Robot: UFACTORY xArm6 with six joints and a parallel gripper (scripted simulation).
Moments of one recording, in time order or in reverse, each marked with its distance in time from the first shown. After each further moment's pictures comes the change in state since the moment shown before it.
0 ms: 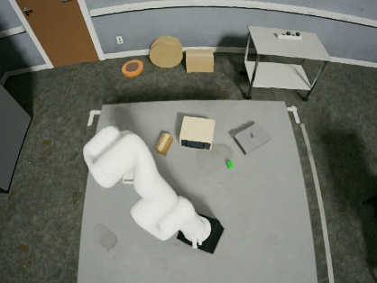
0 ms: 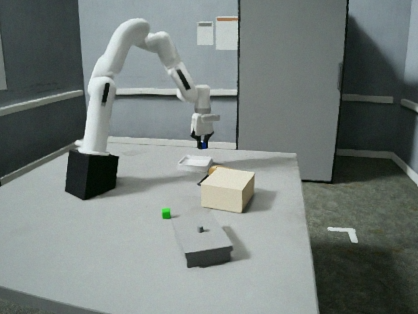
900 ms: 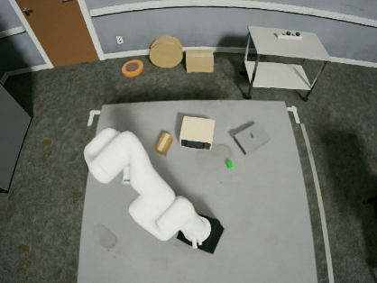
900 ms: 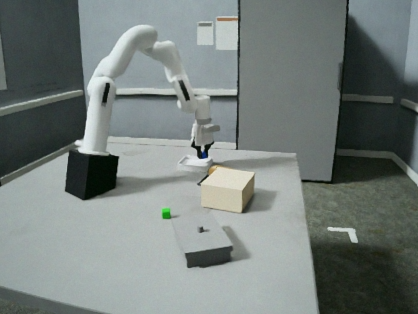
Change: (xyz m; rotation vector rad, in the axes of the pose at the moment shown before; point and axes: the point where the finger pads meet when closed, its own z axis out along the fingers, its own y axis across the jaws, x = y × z) arm 0.000 -0.001 0.050 0.001 0.000 0.000
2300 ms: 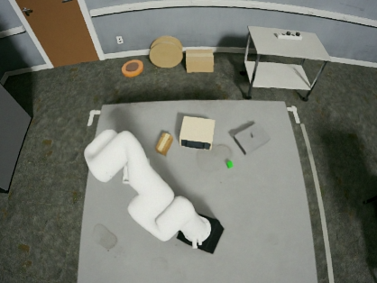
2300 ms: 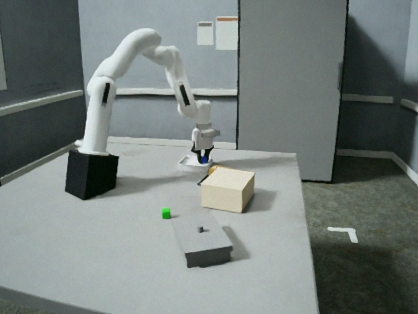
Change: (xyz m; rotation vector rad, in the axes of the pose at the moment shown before) arm 0.000 -0.001 0.024 0.001 0.000 0.000
